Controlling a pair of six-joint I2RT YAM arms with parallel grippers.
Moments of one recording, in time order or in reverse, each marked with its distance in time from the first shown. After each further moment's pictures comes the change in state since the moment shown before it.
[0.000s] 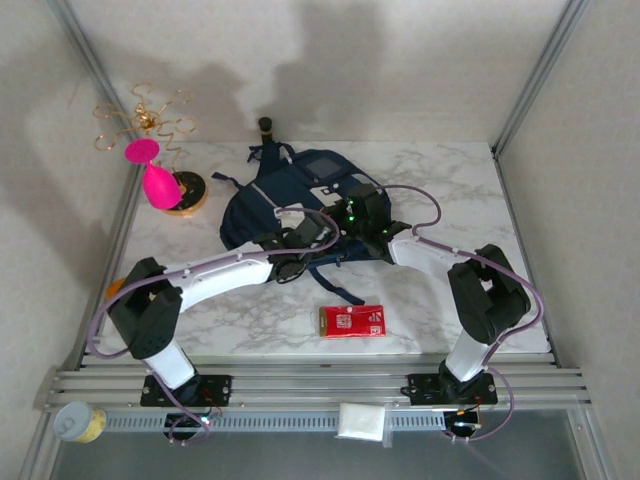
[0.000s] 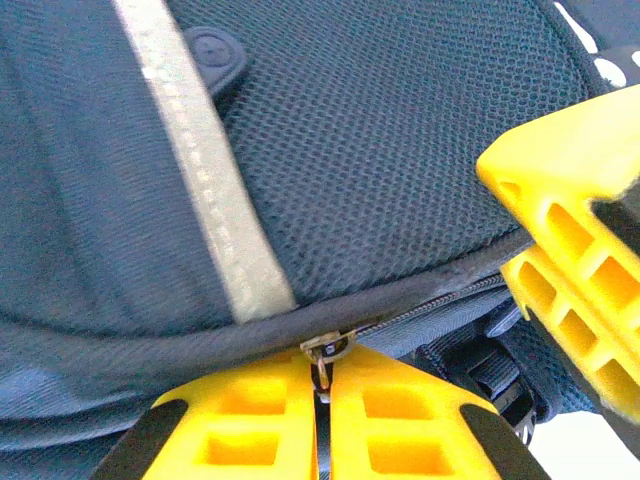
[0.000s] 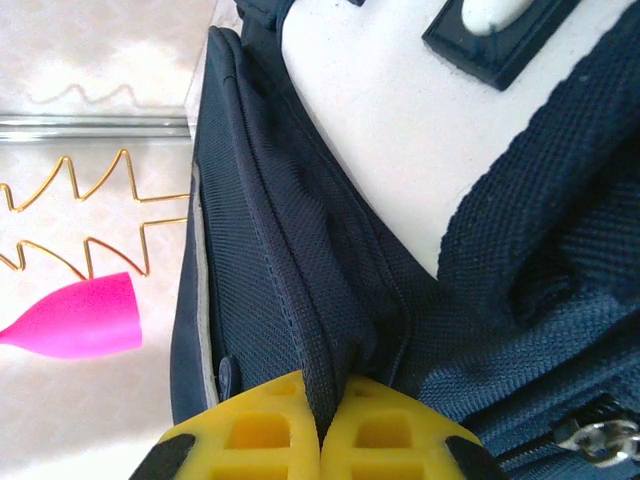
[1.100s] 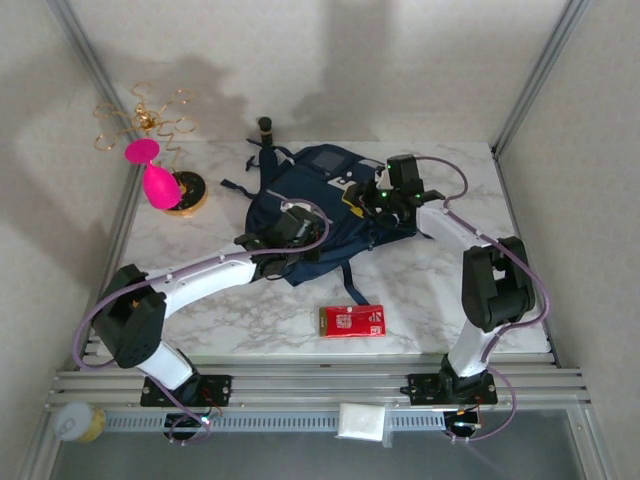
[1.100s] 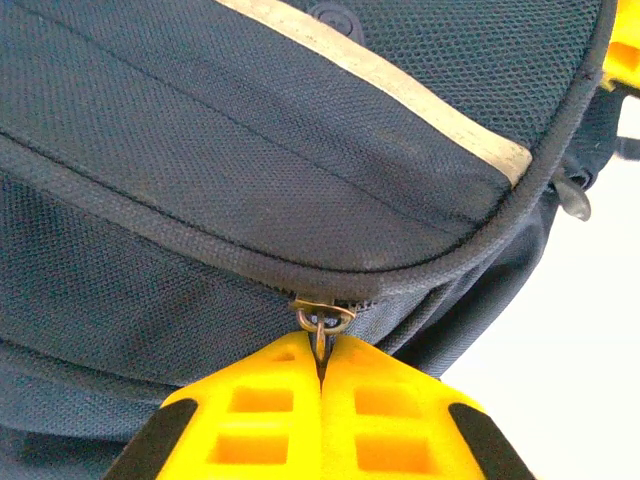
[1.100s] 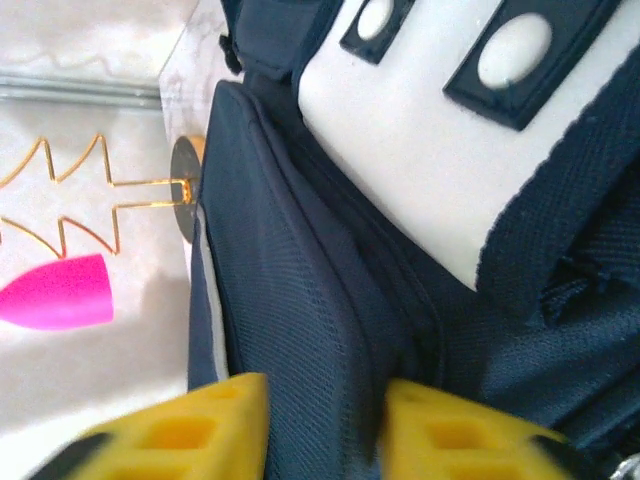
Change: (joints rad) left arm 0.067 -0.064 -0.076 0.134 0.312 0.318; right arm -0.263 0.033 0.195 -0.333 -0.274 -0.364
